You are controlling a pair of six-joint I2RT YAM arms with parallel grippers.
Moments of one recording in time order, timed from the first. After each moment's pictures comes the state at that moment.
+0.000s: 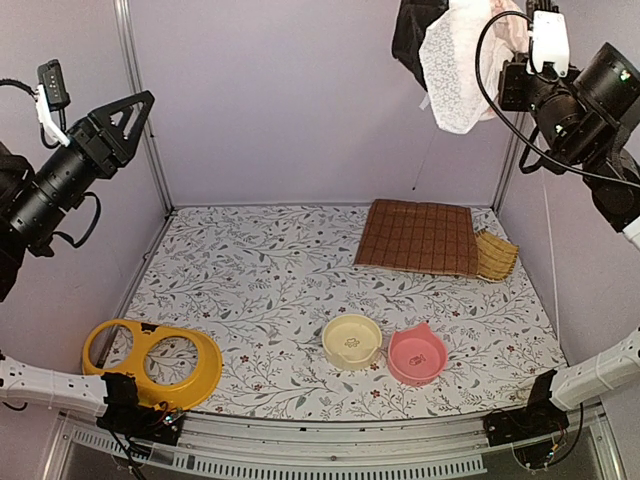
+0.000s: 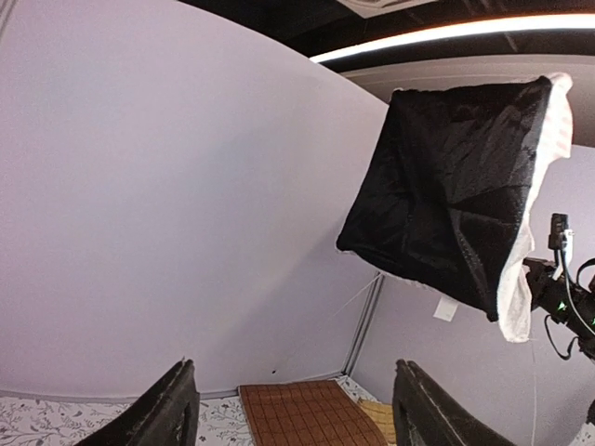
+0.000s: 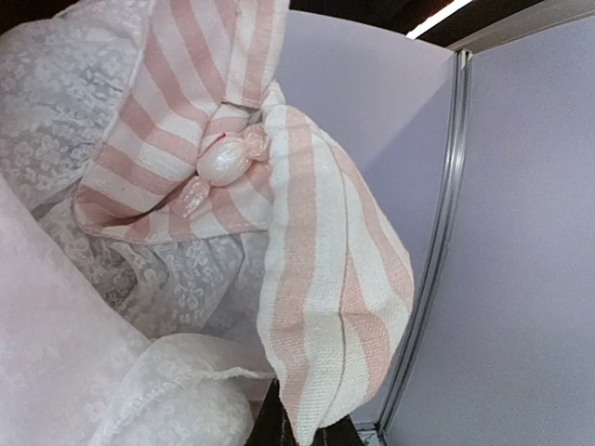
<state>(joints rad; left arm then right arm) -1.06 0.82 1.29 -0.10 -0.51 -0.12 0.95 1.25 1.69 -0.06 0.96 -0.42</state>
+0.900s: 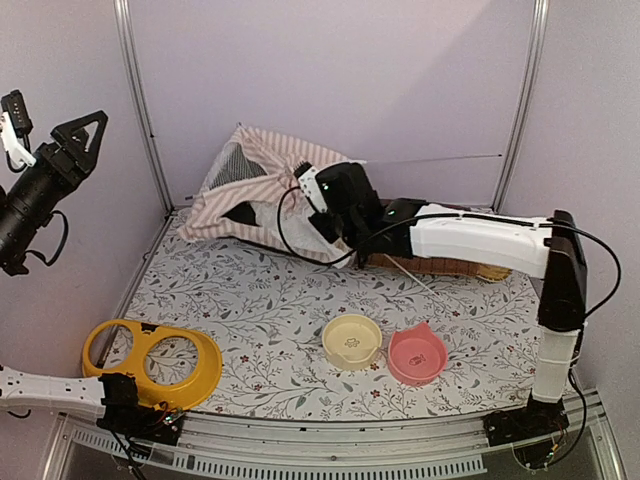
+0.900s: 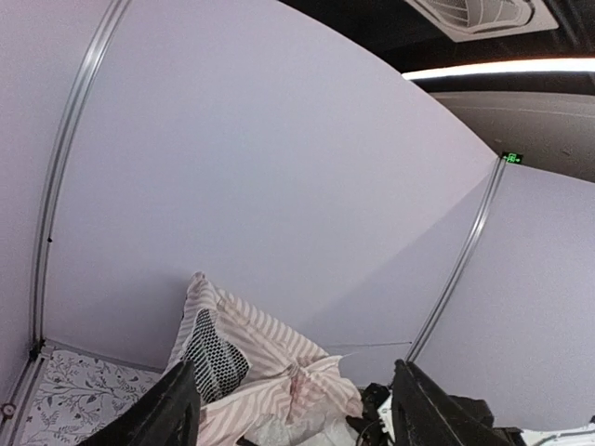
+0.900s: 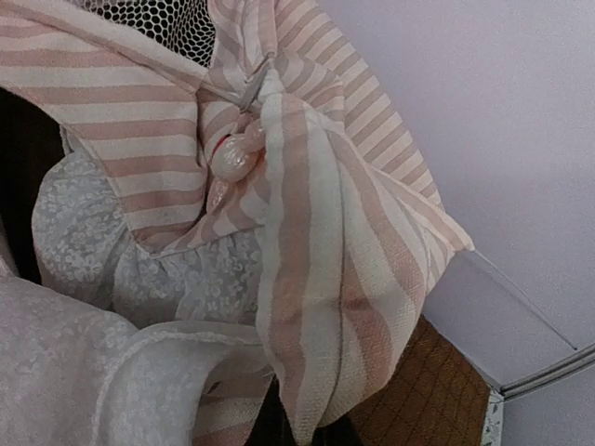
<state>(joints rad) -1.06 0.68 1.27 -0.23 -0.76 -0.19 1.00 1.89 1.70 -0.17 0.72 -0.32</state>
